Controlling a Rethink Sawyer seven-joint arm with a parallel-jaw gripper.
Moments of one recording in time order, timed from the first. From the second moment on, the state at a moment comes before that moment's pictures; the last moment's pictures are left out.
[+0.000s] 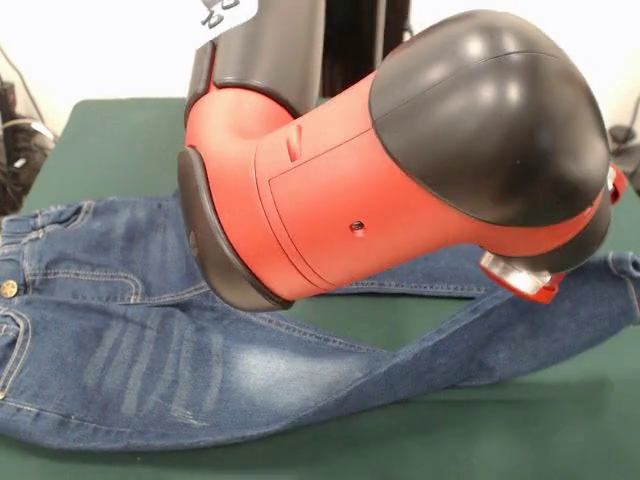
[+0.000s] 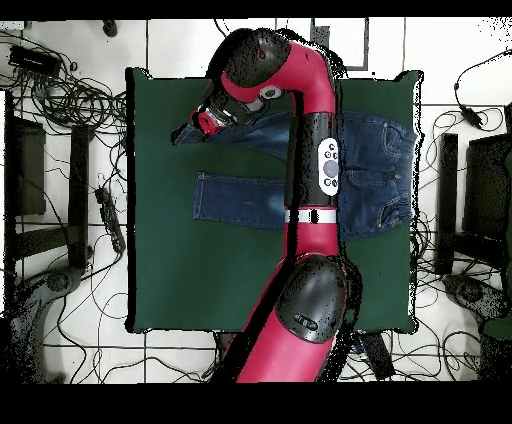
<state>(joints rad) -0.43 0.06 1.39 0.46 -0.87 1.97 1.10</state>
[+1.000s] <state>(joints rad) -0.41 -0.01 1.26 0.43 -0.78 1.73 1.23</state>
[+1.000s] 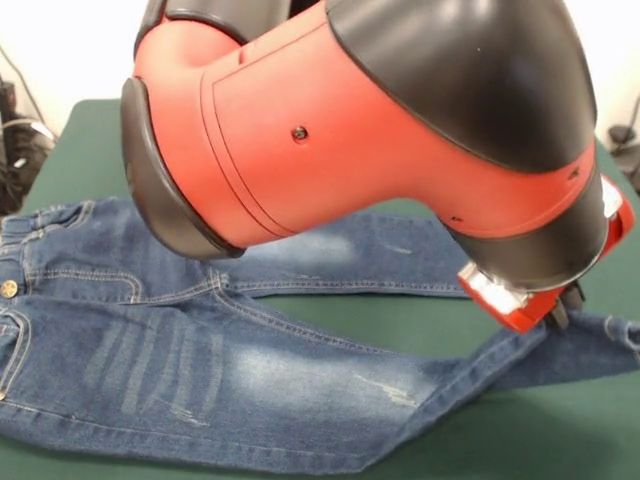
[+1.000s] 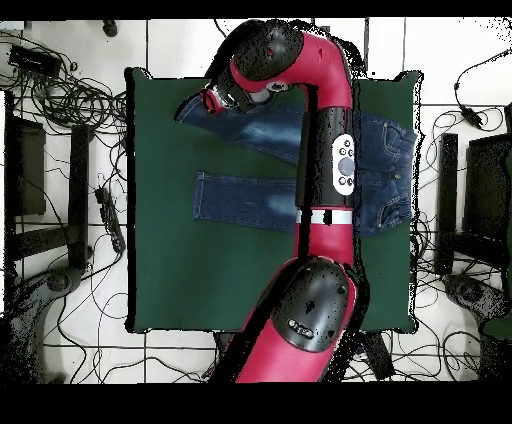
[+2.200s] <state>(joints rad) -0.36 0.15 1.53 0.25 -1.13 1.39 1.23</state>
